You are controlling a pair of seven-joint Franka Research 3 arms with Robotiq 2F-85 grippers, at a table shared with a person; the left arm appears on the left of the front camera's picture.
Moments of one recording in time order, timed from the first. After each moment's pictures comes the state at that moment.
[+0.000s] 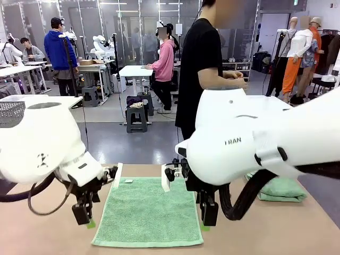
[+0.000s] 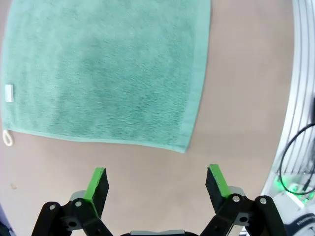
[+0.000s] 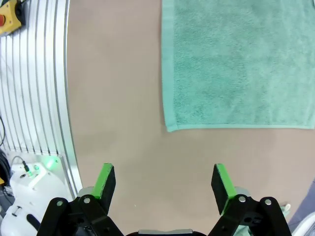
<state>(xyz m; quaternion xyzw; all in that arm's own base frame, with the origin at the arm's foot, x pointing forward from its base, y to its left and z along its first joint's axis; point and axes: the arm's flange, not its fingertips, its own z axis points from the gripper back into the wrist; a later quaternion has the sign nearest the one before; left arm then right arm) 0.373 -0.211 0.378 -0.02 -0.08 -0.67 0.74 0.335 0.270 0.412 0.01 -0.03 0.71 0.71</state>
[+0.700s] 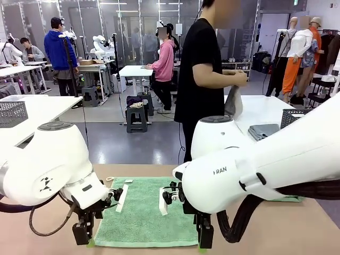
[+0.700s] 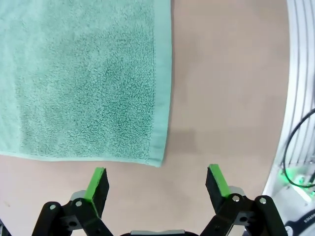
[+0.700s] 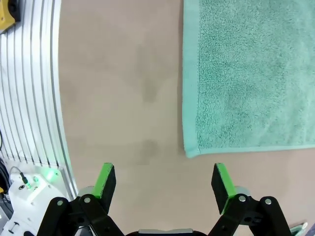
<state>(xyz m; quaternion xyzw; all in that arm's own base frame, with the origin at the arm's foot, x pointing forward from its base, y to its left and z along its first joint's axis) 0.348 -0.228 0.342 0.00 -0.06 -0.71 0.70 0.333 0.277 0.346 0.03 -0.01 0.70 0.71</state>
